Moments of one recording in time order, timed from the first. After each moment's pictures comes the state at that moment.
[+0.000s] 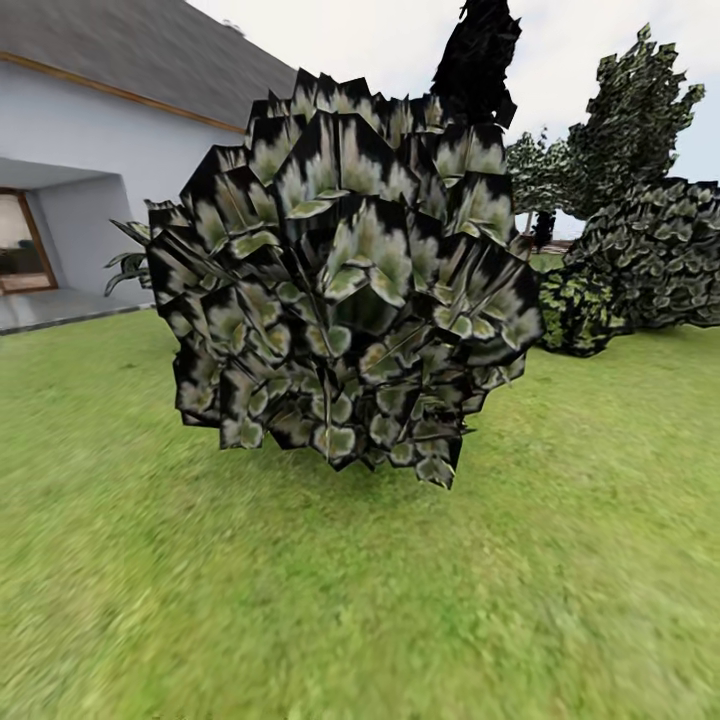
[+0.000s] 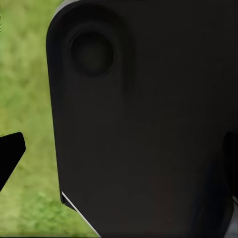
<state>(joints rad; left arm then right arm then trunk) 0.01 -0.02 0.01 -0.04 0.01 0.00 -0.01 -0.05 0.01 0.01 -0.04 0.01 -0.03 -0.01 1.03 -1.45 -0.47</state>
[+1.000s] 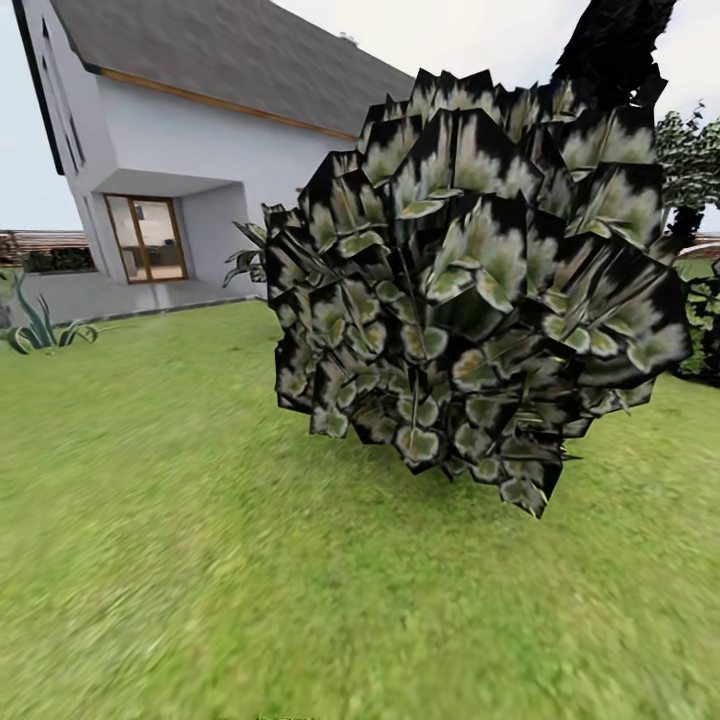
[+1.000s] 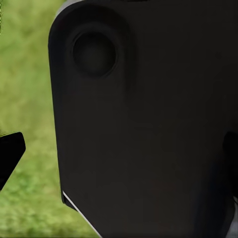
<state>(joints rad) 0.01 -0.02 0.01 -0.04 0.01 0.00 -0.01 -0.05 0.00 0.00 -0.03 0.01 -0.06 -0.01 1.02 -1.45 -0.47</state>
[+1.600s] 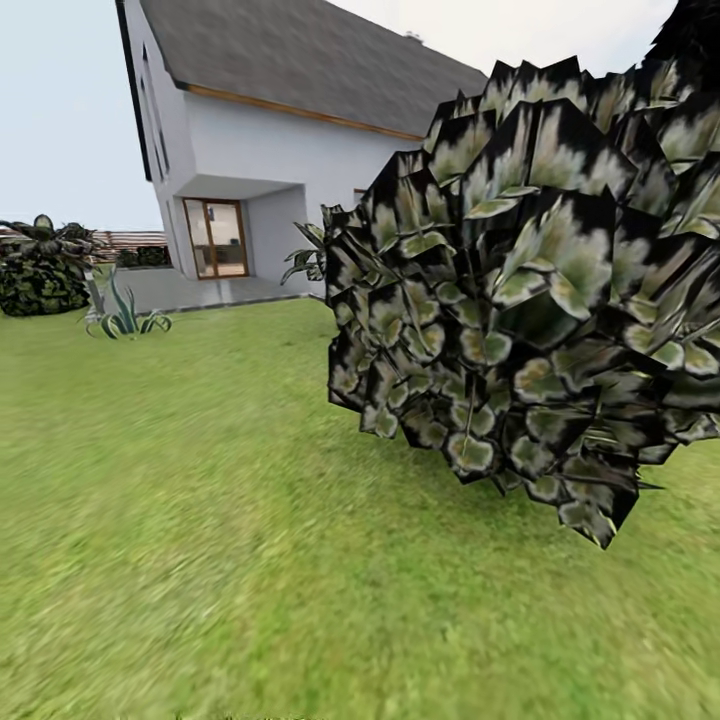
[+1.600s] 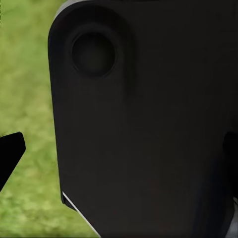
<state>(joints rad) 0.01 -0.02 0.01 -0.04 0.01 0.00 -0.01 -0.05 0.00 0.01 -0.03 0.01 -0.06 -0.01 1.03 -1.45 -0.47</state>
